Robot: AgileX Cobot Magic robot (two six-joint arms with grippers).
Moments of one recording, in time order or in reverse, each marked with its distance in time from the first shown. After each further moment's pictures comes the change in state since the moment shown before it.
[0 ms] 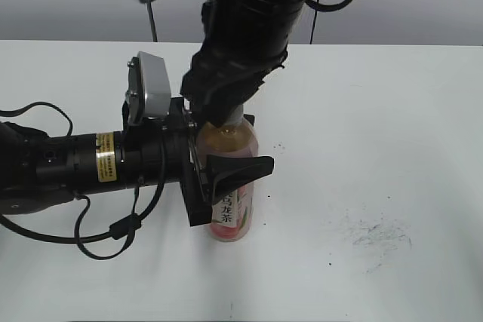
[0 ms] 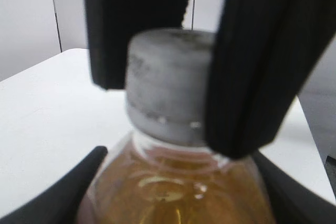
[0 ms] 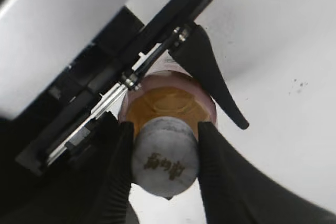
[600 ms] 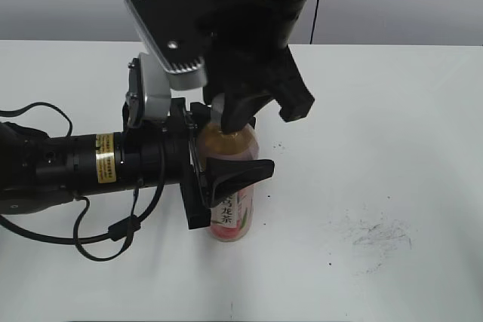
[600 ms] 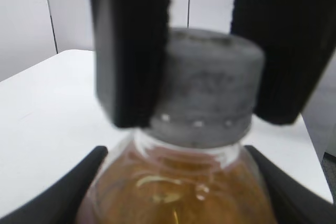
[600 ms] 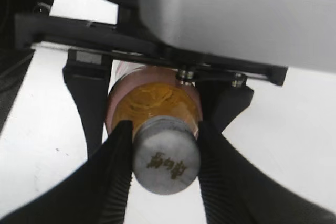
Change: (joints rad) left arm 0.000 0.000 0.000 0.010 -0.002 0.005; right arm 0.000 0.000 0.000 0.018 0.009 -1.093
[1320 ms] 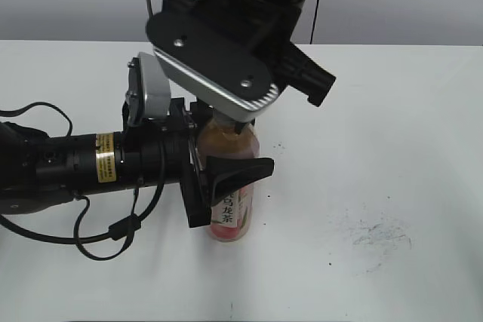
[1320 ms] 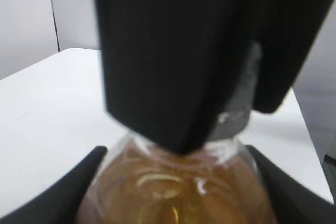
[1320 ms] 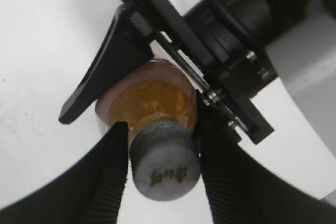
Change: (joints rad) left arm -0.001 0.000 0.000 -0.003 0.002 -0.007; right arm 0.000 -0.001 0.000 0.008 0.004 -0.602
